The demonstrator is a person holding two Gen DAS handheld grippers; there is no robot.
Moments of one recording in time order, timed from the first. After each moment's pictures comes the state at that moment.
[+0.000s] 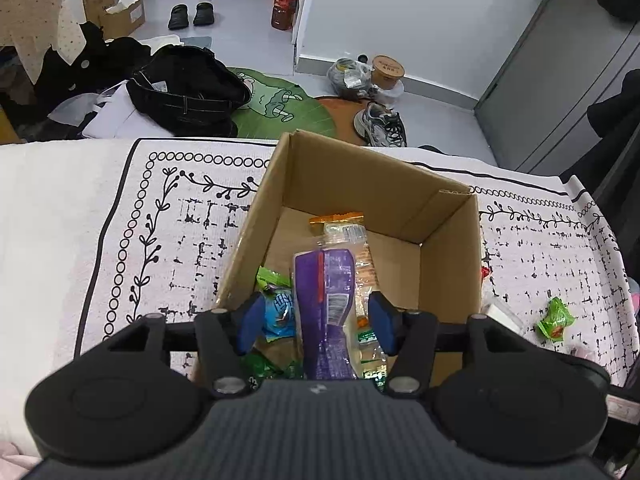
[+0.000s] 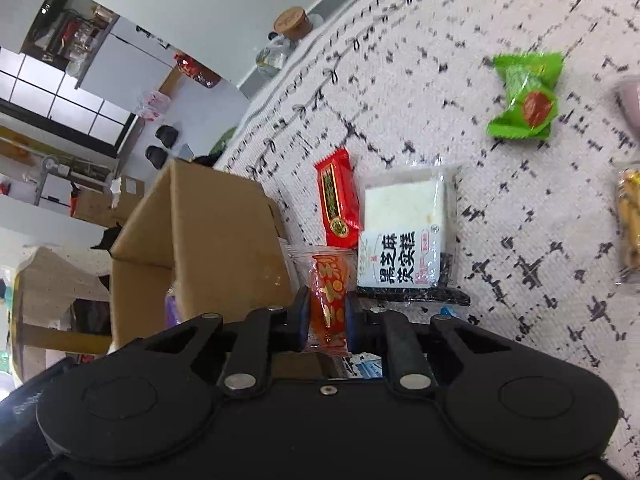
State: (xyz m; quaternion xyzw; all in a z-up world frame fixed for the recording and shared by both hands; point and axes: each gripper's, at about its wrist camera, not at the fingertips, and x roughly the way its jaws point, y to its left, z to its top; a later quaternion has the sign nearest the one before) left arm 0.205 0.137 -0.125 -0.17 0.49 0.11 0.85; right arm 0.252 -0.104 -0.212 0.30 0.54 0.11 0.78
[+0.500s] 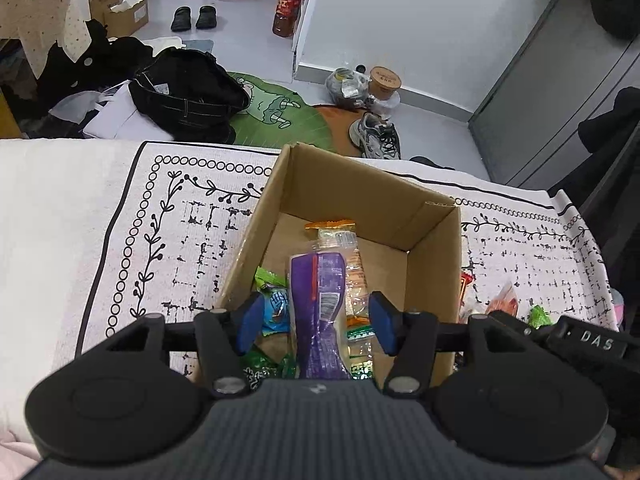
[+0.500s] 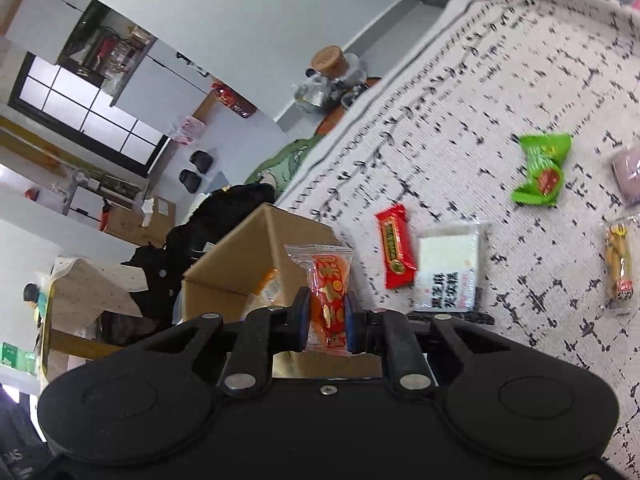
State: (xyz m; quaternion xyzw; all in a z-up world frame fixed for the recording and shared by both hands) left arm 0.192 0.140 -0.108 -0.19 0.48 0.11 0.85; right arm 0.249 -0.101 -0.151 0.31 0.49 0.13 0.81
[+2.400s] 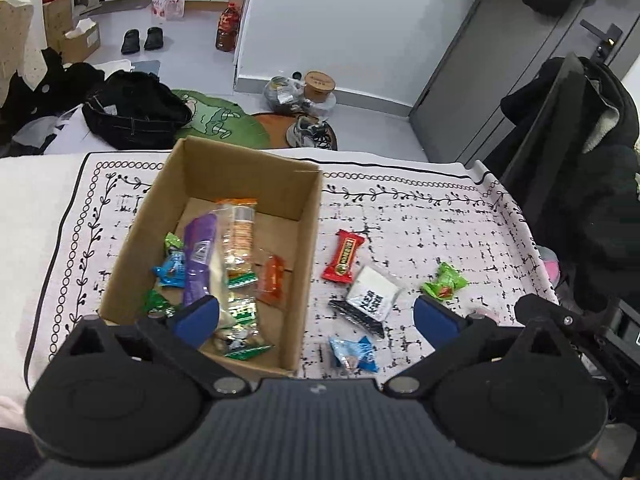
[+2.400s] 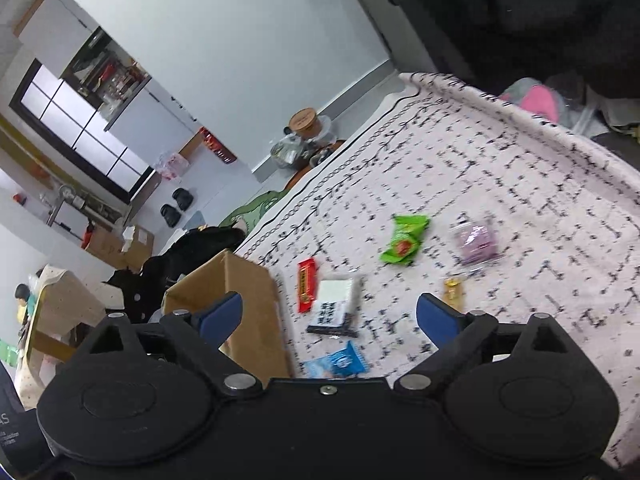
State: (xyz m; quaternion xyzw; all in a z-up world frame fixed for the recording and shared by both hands) left arm 0.154 0.048 -0.067 -0.17 0.45 0.04 0.87; right arm 0.180 -0.211 -0.096 0.26 0.43 0.09 0.86
